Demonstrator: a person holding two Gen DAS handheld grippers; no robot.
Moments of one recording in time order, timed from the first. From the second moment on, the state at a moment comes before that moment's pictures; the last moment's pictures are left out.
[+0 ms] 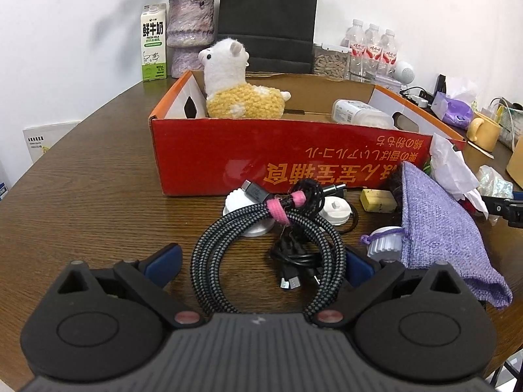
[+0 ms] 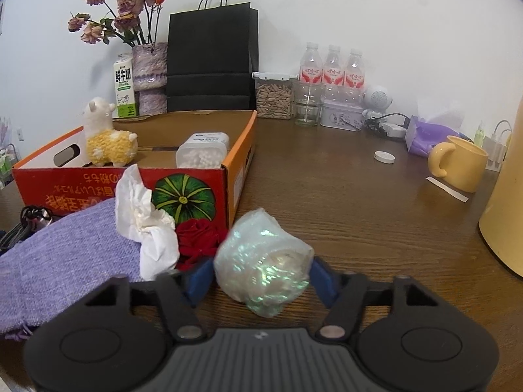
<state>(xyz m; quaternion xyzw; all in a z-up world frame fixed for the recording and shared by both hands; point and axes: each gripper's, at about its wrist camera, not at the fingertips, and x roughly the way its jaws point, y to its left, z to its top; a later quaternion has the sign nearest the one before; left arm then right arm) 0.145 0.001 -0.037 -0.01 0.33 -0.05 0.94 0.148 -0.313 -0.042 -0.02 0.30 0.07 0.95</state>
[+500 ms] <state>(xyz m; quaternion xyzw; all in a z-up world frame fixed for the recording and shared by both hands) 0.132 0.006 -0.026 -0.01 0.30 -0.05 0.95 0.132 -0.314 -0.034 -0.01 0.28 0.06 0.96</state>
